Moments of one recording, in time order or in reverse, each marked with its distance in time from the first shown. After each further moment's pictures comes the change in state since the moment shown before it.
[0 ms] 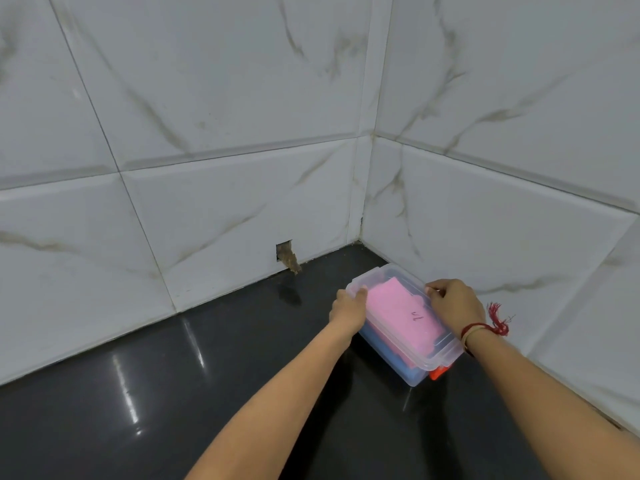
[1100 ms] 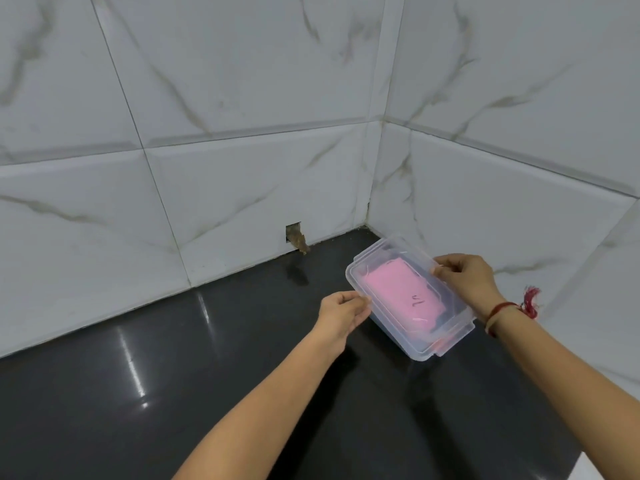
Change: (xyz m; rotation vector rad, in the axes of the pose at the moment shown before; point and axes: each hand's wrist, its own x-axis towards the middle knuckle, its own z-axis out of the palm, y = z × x) left_hand -0.053 -0.037 -0.027 -0.671 -0.143 -0.001; right_hand -0.038 -0.041 -0.043 0.302 -0.049 0.010
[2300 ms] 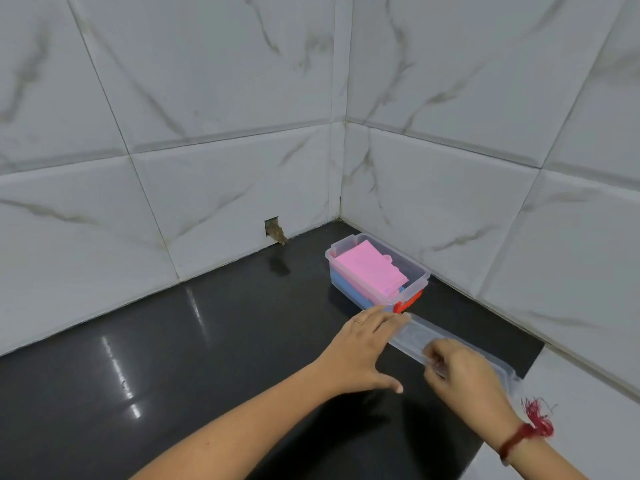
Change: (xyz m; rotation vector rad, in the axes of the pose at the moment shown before) left_hand -0.095 -0.058 0.013 1.554 -0.547 0.936; right_hand -0.203 0.056 -0.030 -0.592 -0.116 -0.252
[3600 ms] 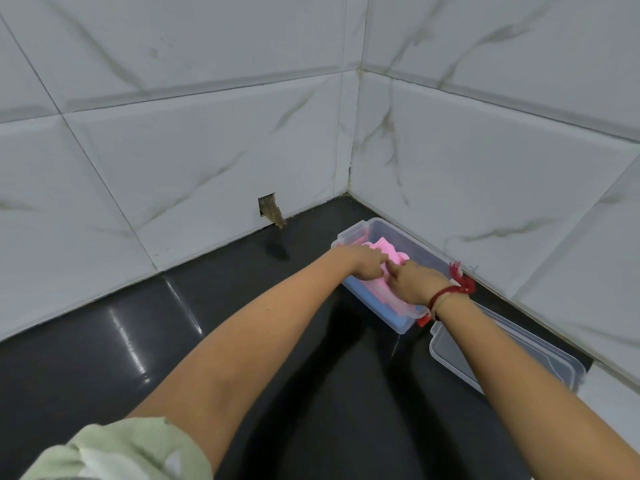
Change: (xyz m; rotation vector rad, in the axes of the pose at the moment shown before) left_hand 0.159 -0.117 -0.039 0.195 -0.623 -0.351; right_hand 0.220 -0.016 0.047 -0.299 -0.517 0.043
